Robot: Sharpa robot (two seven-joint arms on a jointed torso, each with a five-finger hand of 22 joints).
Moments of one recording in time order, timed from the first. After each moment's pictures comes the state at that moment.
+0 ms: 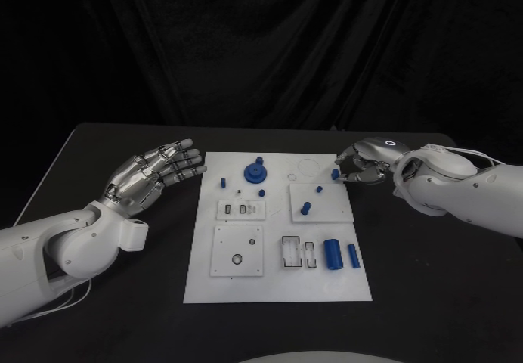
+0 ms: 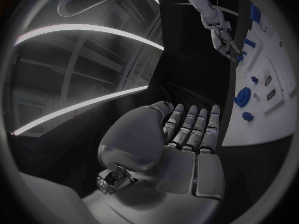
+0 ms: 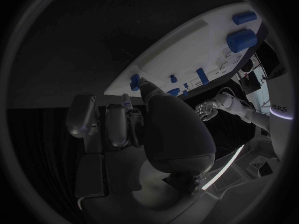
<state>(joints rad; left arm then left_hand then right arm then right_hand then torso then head) 1.26 -0.99 -0.21 1.54 0.05 0.16 0.68 1.37 0.19 0.23 0.15 0.56 0.56 0.15 0.11 0.06 0.37 0.29 0.44 0.07 0.29 0.28 0.36 0.06 0.10 0.38 0.29 0.25 0.10 1.37 -0.98 -0.25 1.40 -1.49 -0.37 -0.04 1.34 -0.08 0.19 0.18 0.18 0.79 0.11 0.09 0.21 1.43 0.02 1.48 1.31 1.46 -0.05 1.32 1.31 0.08 1.38 0.06 1.19 1.31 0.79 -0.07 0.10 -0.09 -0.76</state>
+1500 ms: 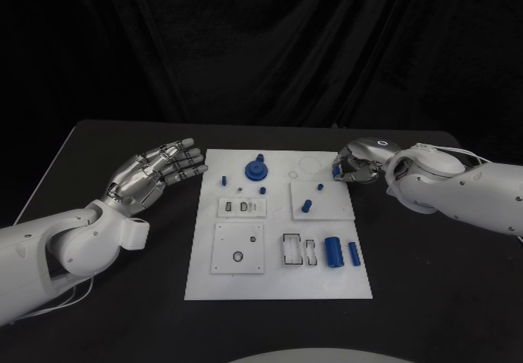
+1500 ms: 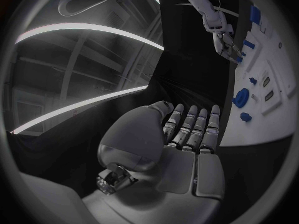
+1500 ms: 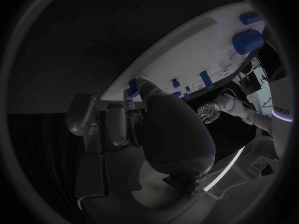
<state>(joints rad) 1.25 -0.99 -0.21 1.53 0.05 0.17 0.68 1.36 0.19 0.24 0.15 0.56 0.56 0.15 0.11 0.06 0.37 0.29 0.44 0.07 0.29 0.28 0.36 0.06 0.10 0.38 0.29 0.24 0.10 1.35 -0.93 -0.25 1.36 -1.49 -0.36 -0.05 1.39 -0.06 0.21 0.15 0.29 0.96 0.10 0.17 0.29 1.43 0.02 1.48 1.31 1.46 -0.05 1.31 1.31 0.08 1.38 0.06 1.17 1.31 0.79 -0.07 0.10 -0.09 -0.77</state>
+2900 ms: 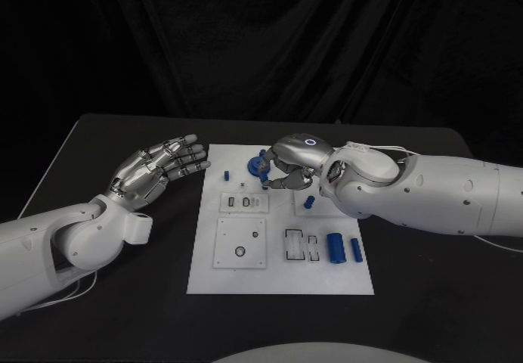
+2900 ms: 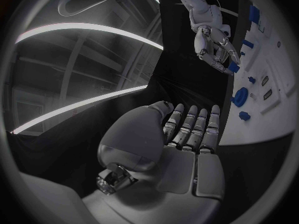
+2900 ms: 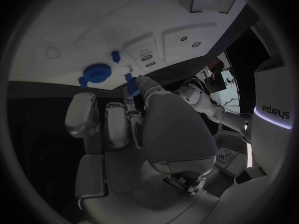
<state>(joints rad) 1.25 -0.99 -0.21 1.53 0.05 0.17 0.68 1.36 0.19 0.24 0.15 0.56 0.56 0.16 0.11 0.06 0.37 0.29 0.44 0.07 0.29 0.28 0.36 0.06 0.10 0.38 0.29 0.24 0.10 1.39 -0.71 -0.25 1.55 -1.57 -0.42 -0.06 1.39 -0.06 0.21 0.13 0.36 1.01 0.09 0.20 0.31 1.46 0.01 1.49 1.31 1.46 -0.05 1.32 1.31 0.08 1.40 0.05 1.17 1.31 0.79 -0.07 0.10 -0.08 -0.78</state>
